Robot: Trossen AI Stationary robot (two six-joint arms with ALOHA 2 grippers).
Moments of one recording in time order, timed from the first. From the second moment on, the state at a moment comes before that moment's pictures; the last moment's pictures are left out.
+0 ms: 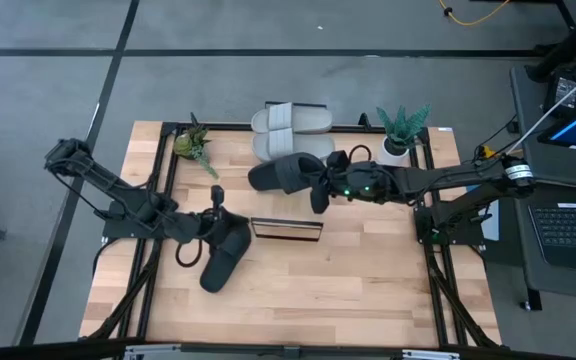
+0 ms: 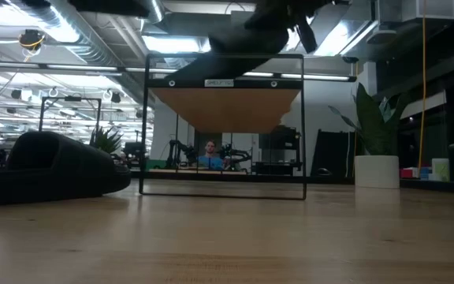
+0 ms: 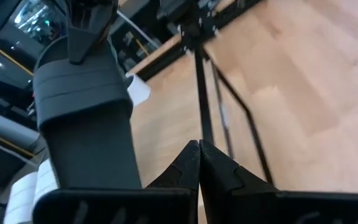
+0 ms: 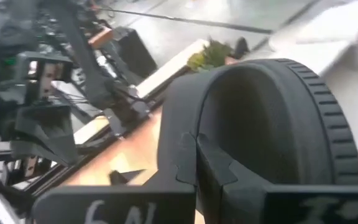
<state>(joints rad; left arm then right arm) -0.48 1.02 0.72 -0.18 -0.70 0.36 0.05 1.37 1.06 -0.04 0.39 0.63</state>
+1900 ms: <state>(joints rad) -0.26 1.02 0.72 -0.24 -0.63 0.40 -0.02 1.40 1.06 -0.17 0.27 0.88</state>
